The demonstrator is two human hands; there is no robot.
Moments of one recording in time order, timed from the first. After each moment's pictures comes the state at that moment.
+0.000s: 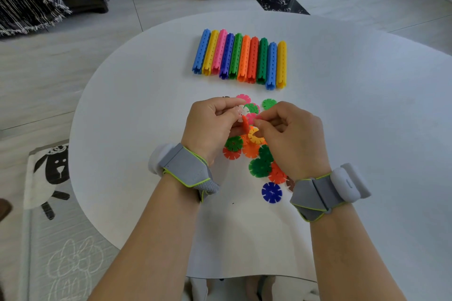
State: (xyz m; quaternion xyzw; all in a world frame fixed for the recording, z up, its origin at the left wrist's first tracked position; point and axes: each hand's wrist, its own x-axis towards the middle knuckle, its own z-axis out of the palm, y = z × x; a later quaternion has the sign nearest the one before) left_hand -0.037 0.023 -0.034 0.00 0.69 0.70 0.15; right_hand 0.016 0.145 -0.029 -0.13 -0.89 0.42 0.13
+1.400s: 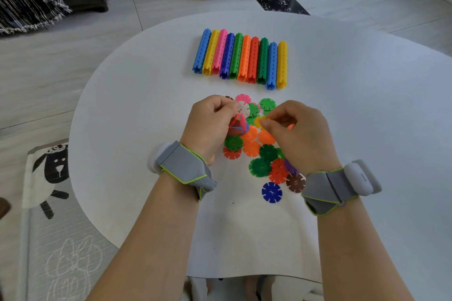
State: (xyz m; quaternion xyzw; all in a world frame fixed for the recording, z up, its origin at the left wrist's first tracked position) left_hand -0.042 0.023 -0.034 -0.04 0.70 0.70 0.16; right_hand 0.015 0.160 -0.024 -0.14 -0.90 0.40 0.08
